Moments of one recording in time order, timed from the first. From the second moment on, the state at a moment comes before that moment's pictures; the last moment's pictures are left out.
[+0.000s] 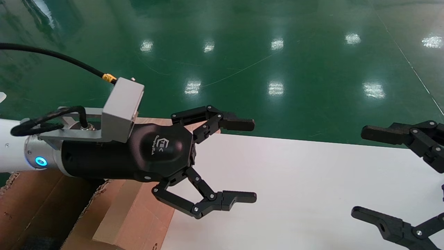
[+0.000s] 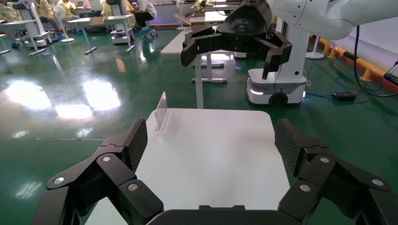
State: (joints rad) left arm -1.08 0.61 0.28 -1.28 0.73 1.50 -0.19; right arm 1.08 -0.60 -0.32 1.27 -0.70 -1.48 0.16
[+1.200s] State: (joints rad) left arm -1.41 0.54 0.43 -1.35 1.22 1.50 -0.37; right arm 1.09 -0.60 -0.32 1.27 -0.70 -1.48 0.16
